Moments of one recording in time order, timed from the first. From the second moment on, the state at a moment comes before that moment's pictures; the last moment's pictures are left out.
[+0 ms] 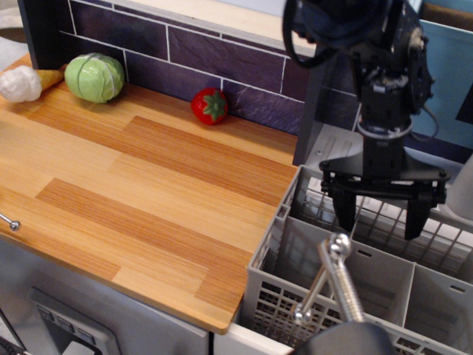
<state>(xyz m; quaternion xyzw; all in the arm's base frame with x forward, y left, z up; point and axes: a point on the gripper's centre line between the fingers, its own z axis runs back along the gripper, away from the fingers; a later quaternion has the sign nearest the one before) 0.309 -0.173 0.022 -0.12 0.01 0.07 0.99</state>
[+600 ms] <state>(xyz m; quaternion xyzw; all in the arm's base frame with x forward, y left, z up) 0.309 -0.173 0.002 -0.09 0.02 0.06 0.99</state>
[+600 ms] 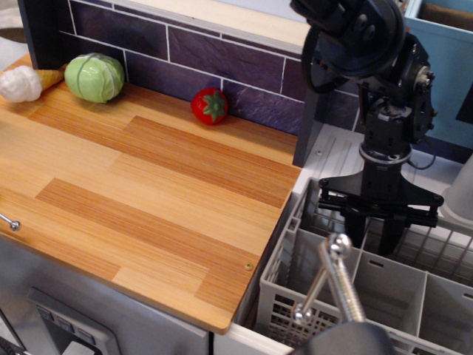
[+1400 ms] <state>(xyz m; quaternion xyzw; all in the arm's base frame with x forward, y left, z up) 0.297 -0.176 0.053 -0.12 0.03 0.05 0.99</state>
